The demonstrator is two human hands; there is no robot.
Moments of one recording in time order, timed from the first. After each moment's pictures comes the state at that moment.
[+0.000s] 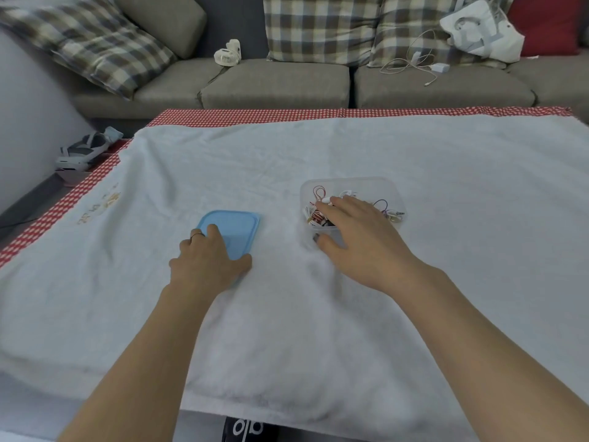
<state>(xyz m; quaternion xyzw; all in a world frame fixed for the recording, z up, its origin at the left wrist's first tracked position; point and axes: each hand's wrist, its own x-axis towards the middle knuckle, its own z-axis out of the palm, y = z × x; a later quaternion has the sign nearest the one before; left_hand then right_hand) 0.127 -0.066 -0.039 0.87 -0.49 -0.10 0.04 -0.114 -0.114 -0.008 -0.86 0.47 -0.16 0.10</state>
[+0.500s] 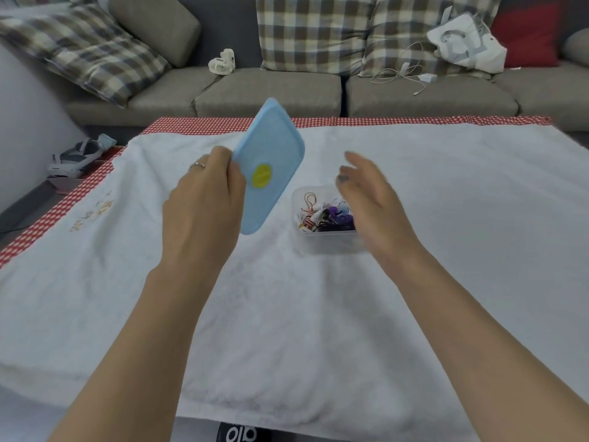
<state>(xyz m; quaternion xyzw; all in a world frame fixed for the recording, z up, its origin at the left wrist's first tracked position) 0.076 -0.060 0.063 0.71 -0.60 0.12 0.35 -0.121 -0.112 0.033 -0.60 0.45 -0.47 0.46</state>
